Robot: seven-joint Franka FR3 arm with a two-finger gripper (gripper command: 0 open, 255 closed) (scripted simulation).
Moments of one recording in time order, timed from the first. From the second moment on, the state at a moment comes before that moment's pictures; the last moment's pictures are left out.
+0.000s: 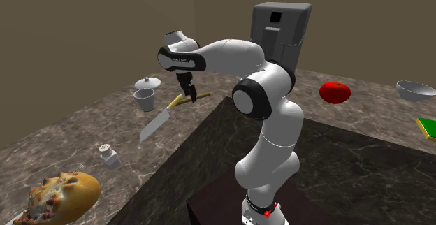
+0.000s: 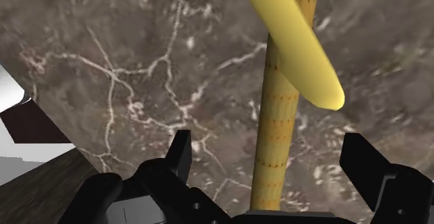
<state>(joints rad) -0.34 -0.07 0.42 -1.80 -0.06 1.61 1.76</state>
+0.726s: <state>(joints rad) -0.34 -0.07 0.42 -1.82 -0.06 1.64 1.77</state>
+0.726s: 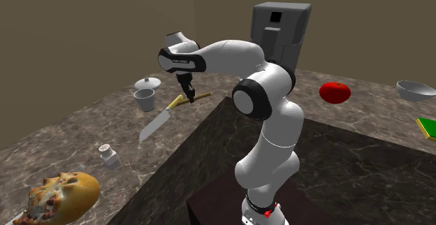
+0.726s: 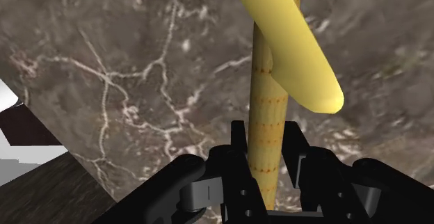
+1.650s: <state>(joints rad) -0.34 -0.05 0.42 -1.66 -0.07 1.49 1.76</state>
